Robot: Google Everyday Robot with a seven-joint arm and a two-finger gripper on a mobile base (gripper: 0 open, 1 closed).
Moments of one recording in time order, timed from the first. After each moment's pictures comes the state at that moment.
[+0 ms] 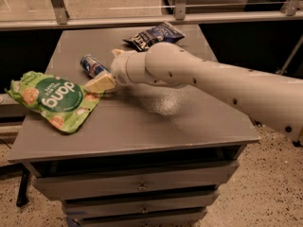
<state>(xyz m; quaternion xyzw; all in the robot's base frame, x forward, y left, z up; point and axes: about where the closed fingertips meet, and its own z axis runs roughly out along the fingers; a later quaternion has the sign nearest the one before) 0.658 0.151 0.849 -0.49 0.67 0.20 0.52</state>
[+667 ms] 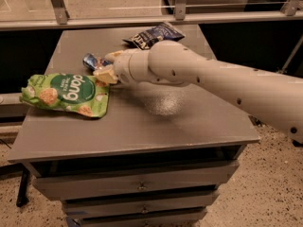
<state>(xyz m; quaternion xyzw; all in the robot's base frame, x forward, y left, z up) 0.658 0.146 0.856 -0.49 0.67 0.20 0.53</state>
